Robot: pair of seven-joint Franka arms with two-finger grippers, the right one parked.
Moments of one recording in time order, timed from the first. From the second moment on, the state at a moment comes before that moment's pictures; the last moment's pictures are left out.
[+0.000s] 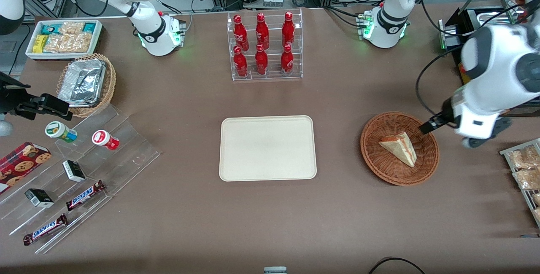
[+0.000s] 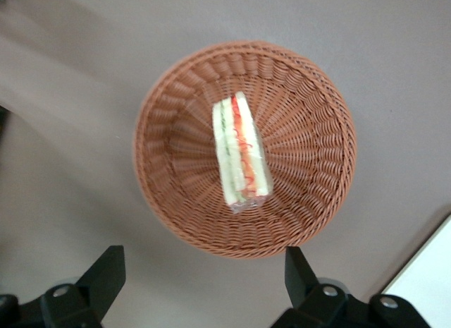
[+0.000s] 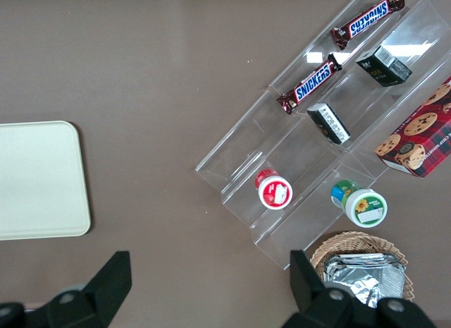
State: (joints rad) arm -0.08 0.10 -0.01 -1.94 0.02 1.92 -0.65
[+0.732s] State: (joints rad) arm -0.09 0.13 -0.01 -2.18 0.02 2.28 -0.88
